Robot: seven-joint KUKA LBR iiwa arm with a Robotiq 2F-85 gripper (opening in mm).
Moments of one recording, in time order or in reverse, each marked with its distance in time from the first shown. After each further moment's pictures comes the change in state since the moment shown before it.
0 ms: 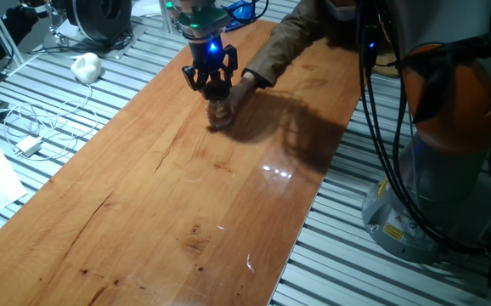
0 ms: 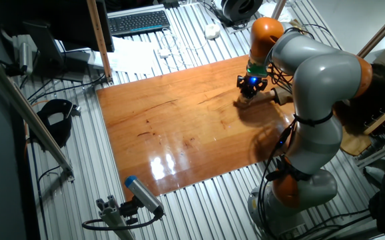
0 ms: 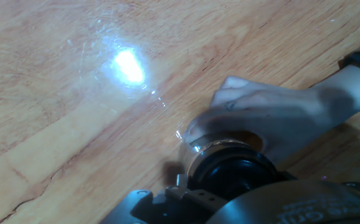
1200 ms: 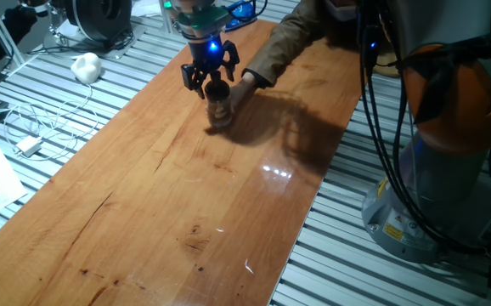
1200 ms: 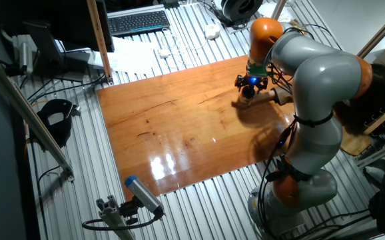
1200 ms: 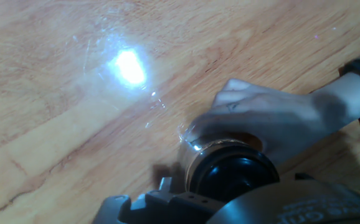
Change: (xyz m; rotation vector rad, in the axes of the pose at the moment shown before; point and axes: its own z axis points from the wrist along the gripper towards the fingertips) arm 0.000 0.000 -0.004 0.028 -0.020 -0.083
